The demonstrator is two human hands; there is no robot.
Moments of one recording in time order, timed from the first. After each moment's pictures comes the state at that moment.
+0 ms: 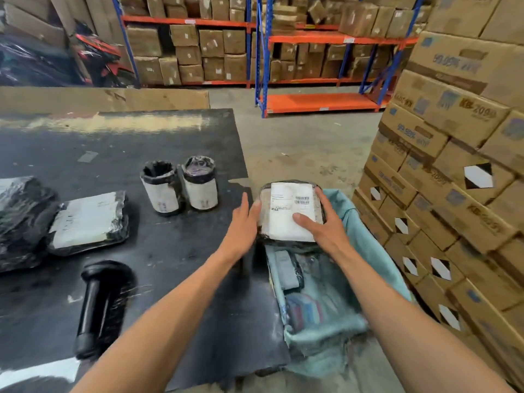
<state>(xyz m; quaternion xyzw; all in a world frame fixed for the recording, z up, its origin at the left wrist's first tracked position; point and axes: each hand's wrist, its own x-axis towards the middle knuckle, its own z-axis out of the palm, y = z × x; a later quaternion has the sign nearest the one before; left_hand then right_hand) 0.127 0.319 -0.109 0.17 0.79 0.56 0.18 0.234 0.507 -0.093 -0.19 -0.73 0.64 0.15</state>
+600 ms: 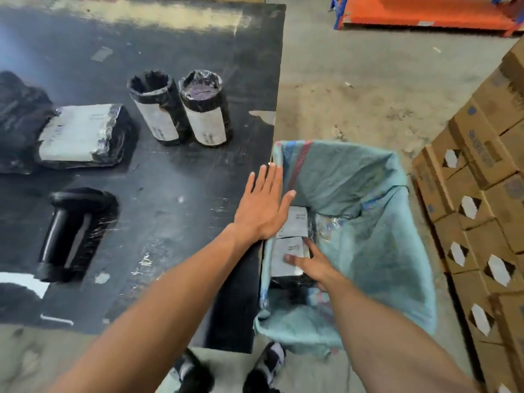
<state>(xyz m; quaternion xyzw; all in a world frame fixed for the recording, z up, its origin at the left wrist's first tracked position) 0.136 0.374 -0.186 0.22 0.96 0.15 0.07 0.242 0.537 -0.295 -0.30 -0.69 0.60 -0.26</state>
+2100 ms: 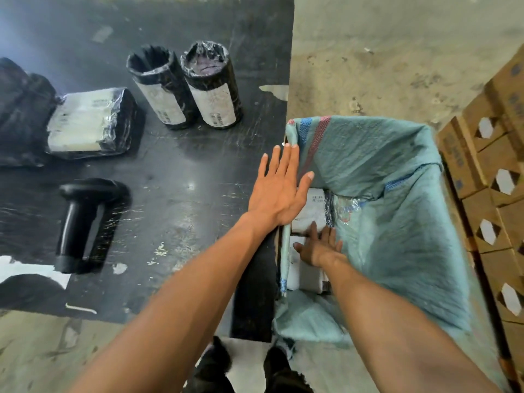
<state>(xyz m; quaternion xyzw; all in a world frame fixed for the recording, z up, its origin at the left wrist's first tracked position) 0.139 0.375 -0.183 0.22 0.96 0.16 0.07 0.218 0.502 -0.334 -0.19 -0.87 0.17 -0.42</state>
